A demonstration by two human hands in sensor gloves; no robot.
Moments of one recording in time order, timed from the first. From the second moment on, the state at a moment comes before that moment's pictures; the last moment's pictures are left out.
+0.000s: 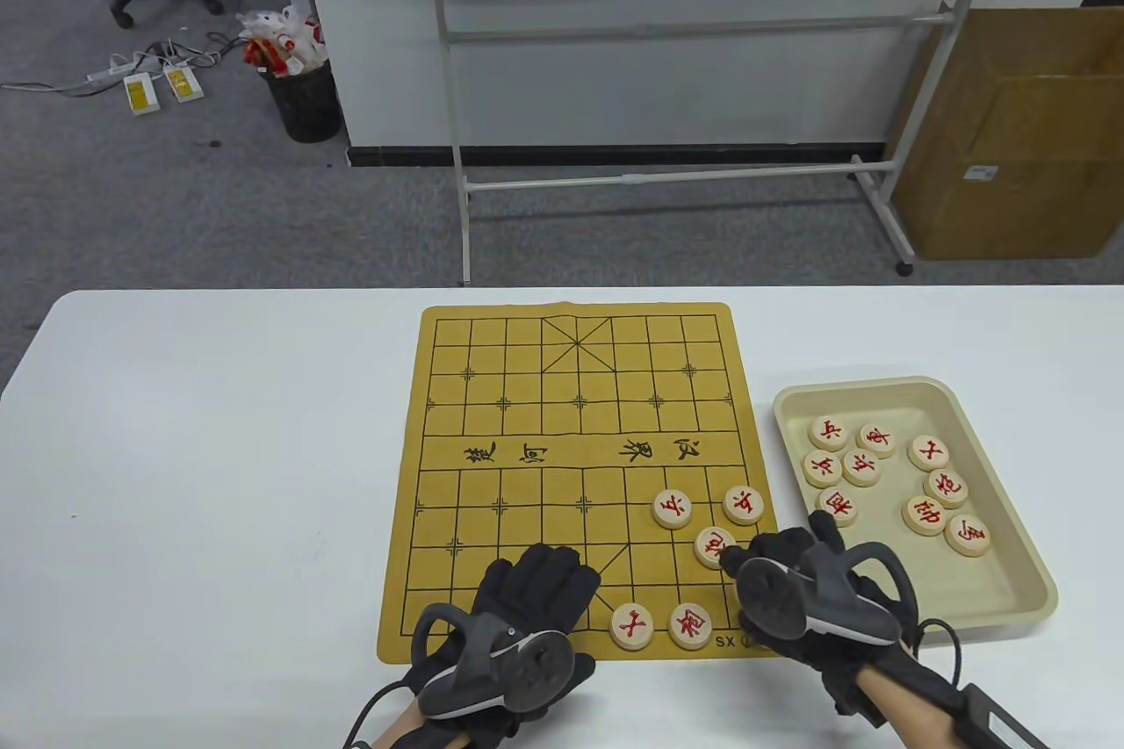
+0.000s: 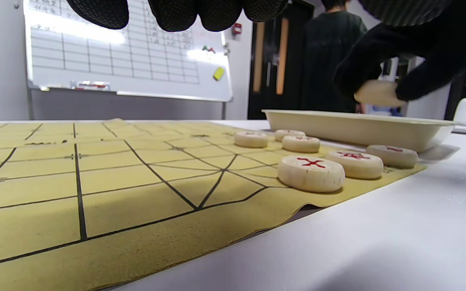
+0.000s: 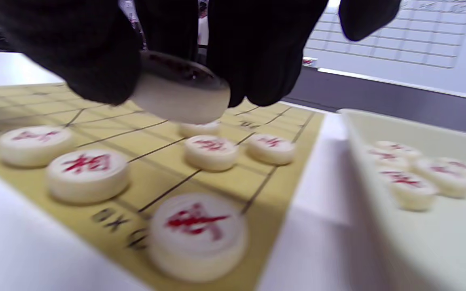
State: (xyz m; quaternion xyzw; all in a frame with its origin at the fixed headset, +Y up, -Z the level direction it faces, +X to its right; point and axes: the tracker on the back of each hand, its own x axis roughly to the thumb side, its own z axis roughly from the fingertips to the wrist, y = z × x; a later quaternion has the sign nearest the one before) left_hand -0.090 -0.719 -0.265 0.03 -0.28 0.02 0.96; right_hand 0.178 -0.706 -0.303 -0.22 -0.04 -0.97 0.07
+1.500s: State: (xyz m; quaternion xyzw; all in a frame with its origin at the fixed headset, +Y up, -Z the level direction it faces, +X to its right) left_hand -0.089 -0.720 -0.266 0.03 -0.28 0.02 0.96; right_hand 0.158 -0.754 -0.300 -0.25 -0.04 -0.96 0.16
